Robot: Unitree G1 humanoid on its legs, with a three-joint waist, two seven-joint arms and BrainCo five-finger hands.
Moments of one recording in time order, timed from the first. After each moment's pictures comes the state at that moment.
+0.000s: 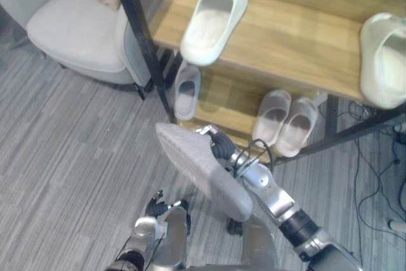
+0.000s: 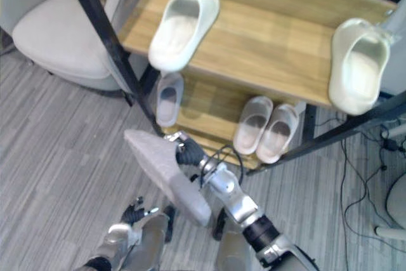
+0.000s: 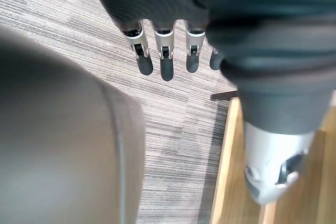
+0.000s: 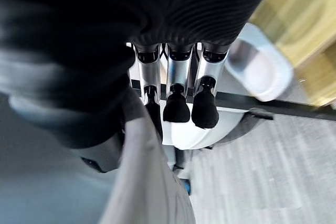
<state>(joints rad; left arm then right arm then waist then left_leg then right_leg) -0.18 0.12 -0.08 1.04 -0.12 -0.19 0.10 -0.39 -0.26 0.46 0.12 -0.03 -0.19 0.04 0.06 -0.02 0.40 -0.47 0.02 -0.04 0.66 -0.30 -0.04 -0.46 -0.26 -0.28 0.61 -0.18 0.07</state>
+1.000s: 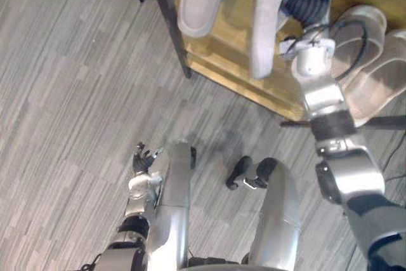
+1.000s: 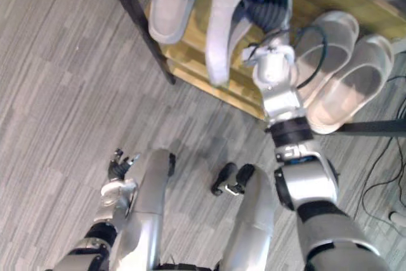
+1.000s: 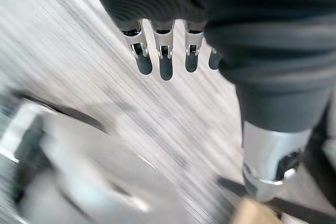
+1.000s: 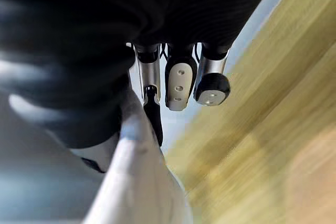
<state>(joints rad) -0.30 0.09 0.12 0.89 -0.28 -0.21 0.24 -1.15 -0.44 0.12 0.63 -0.20 -0.08 -0.41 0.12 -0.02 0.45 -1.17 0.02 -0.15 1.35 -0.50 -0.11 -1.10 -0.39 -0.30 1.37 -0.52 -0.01</state>
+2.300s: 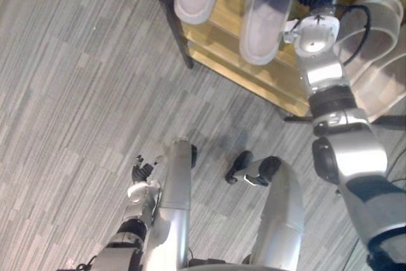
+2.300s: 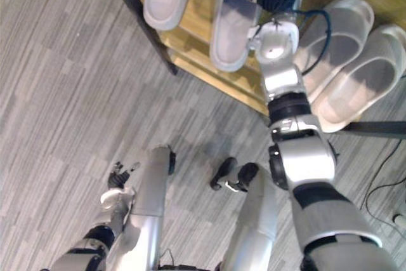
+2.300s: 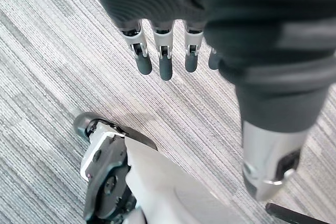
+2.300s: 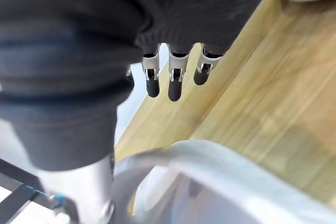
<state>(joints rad) -0.30 0.11 0.10 0.96 -0.38 -0.20 0.26 -1.23 -0.38 0.05 0.76 -0.11 -0.03 -0.45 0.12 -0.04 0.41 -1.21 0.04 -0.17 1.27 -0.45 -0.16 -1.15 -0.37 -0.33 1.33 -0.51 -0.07</state>
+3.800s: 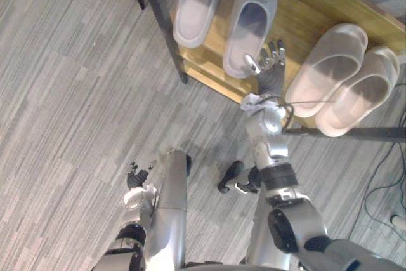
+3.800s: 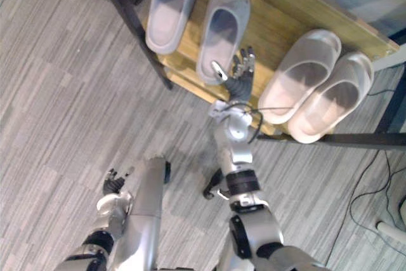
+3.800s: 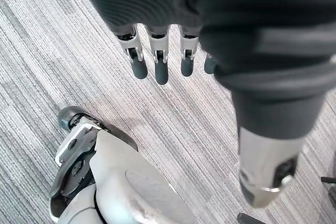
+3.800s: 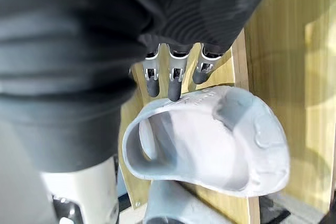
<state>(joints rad) -0.26 0.08 0.18 0.92 -0.33 -0.19 0.28 -0.78 0.05 -0.03 0.42 0.36 -0.22 -0.36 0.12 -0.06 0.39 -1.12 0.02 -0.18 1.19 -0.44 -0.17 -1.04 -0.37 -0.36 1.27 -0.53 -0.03</state>
